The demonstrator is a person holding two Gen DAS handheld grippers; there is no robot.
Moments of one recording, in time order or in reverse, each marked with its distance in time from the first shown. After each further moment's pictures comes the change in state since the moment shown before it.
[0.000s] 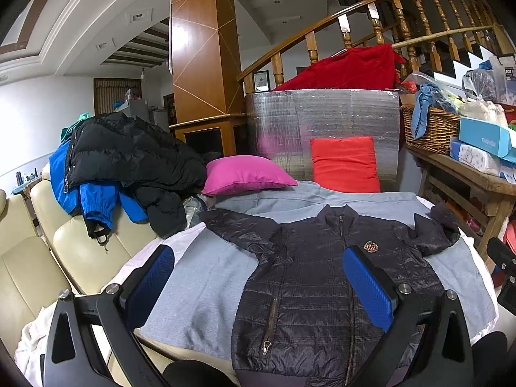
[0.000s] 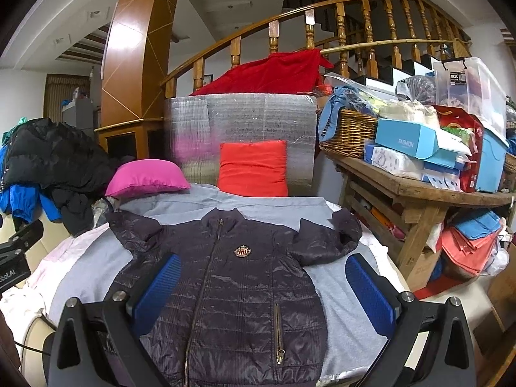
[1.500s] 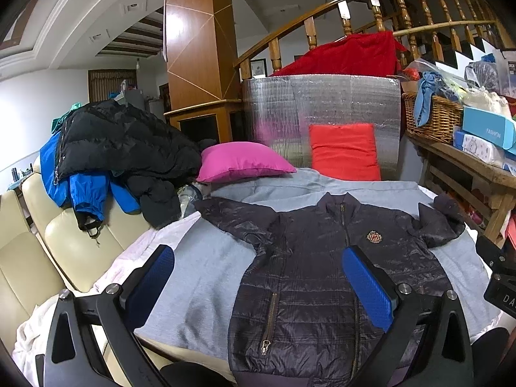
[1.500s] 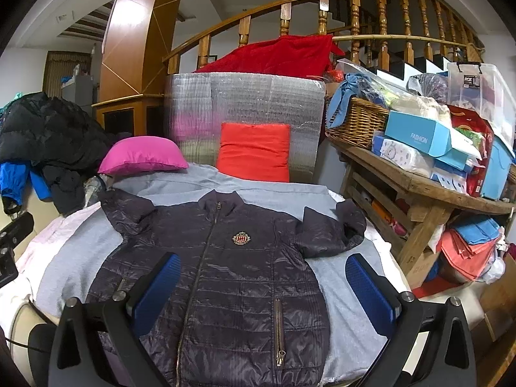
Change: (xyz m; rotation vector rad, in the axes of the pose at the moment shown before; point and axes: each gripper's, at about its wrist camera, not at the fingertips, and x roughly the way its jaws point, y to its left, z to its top) left arm 0.039 0.000 -0.005 0.005 0.060 -0.016; right arm 0.047 0.021 -0.002 -0.063 0.078 -0.022
